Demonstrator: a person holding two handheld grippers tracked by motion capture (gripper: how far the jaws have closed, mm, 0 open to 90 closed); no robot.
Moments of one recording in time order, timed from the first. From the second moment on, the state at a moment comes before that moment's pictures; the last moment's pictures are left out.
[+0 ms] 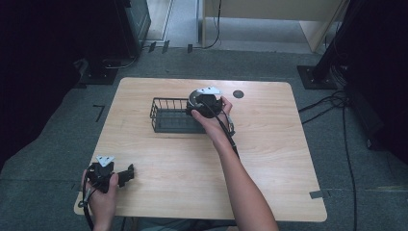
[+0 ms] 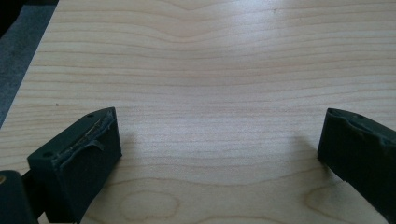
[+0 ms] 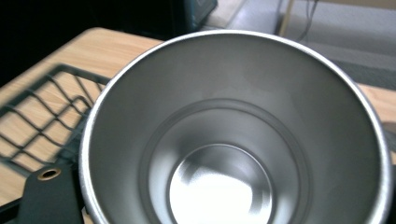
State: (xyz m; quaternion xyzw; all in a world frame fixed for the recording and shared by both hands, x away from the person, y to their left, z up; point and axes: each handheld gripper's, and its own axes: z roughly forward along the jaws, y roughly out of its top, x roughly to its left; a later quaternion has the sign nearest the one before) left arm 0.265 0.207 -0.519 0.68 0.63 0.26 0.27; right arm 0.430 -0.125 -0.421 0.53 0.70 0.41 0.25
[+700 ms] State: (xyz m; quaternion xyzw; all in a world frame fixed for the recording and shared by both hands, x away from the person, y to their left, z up) left arm 0.265 0.207 -0.519 0.68 0.63 0.26 0.27; right arm 0.437 -0.110 -0.441 0.53 0.73 0.35 0.25
